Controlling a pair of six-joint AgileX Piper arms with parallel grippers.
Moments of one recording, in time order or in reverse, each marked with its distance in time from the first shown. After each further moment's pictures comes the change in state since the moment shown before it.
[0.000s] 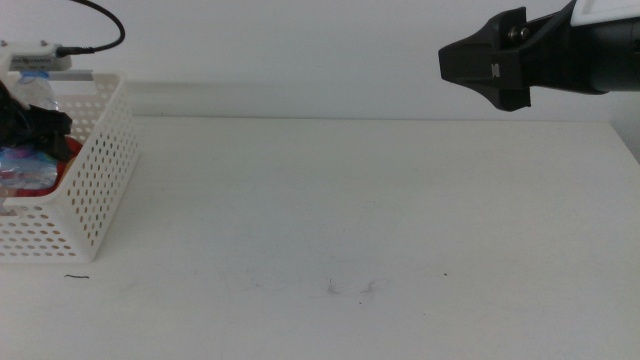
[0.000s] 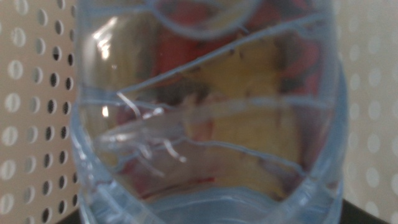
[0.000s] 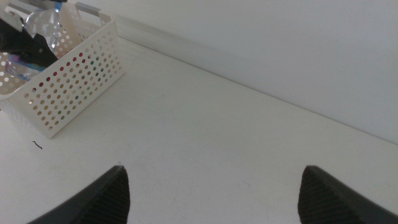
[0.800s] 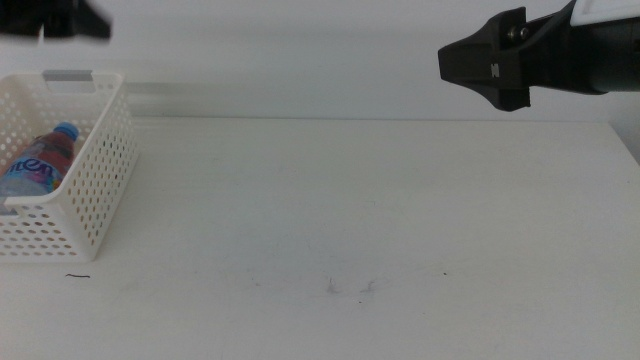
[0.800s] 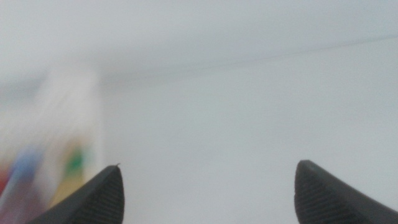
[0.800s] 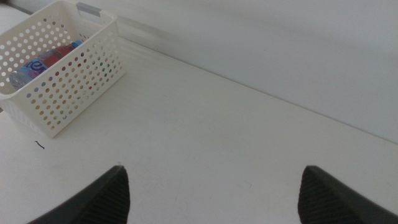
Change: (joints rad) left arm -0.146 -0.534 0.085 -0.295 0.084 0.119; right arm 0.000 0.000 0.000 0.009 0.000 0.000
